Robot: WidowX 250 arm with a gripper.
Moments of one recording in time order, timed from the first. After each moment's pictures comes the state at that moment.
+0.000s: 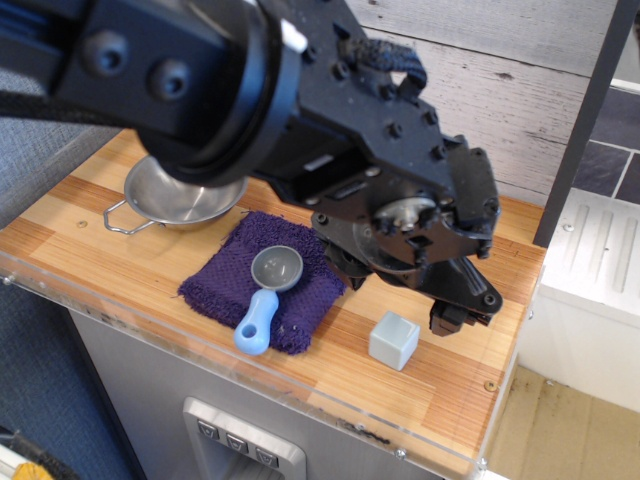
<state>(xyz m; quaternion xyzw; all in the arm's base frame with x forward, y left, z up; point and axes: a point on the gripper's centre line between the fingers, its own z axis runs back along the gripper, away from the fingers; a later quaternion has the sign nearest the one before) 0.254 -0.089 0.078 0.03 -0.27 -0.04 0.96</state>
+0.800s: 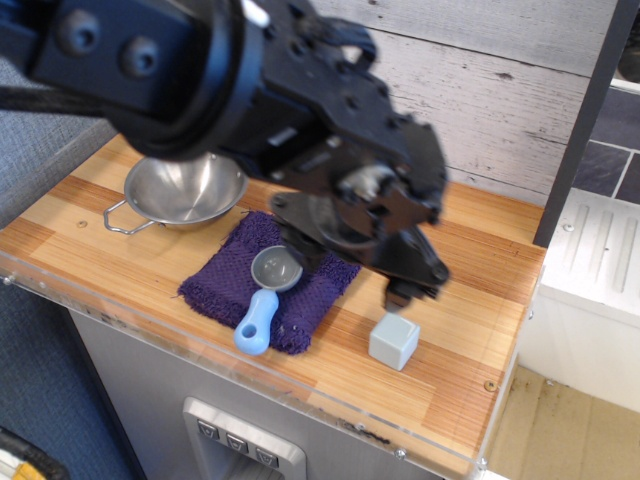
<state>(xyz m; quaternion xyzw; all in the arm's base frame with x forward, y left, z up) 0.258 -0.052 0.076 0.07 -0.25 0.00 0.96</state>
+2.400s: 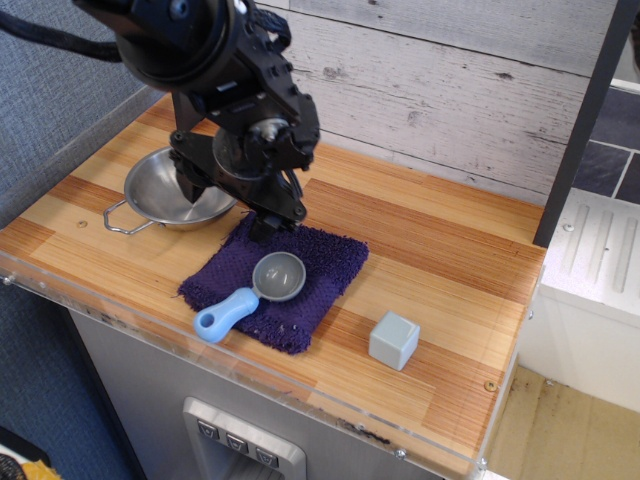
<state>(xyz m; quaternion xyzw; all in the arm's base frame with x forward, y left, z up) 0.301 0.069 0.044 0.22 -0.21 0.01 0.95</state>
